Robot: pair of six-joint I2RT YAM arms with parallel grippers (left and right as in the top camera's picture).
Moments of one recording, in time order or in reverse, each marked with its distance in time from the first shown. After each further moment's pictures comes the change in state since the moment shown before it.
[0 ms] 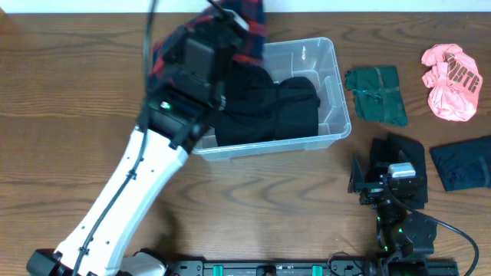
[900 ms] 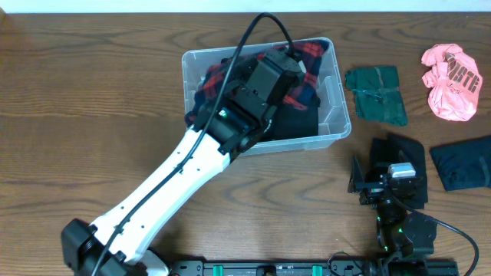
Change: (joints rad) left arm -0.201 0.119 0.000 -0.072 0.063 0.040; right arm 0.000 0.000 0.000 0.000 0.000 0.000
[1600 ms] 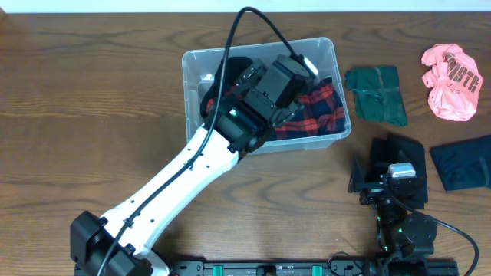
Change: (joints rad) left arm -0.016 0.030 0.000 -0.061 0.262 -0.406; right arm 0.000 0.000 0.000 0.000 0.000 0.000
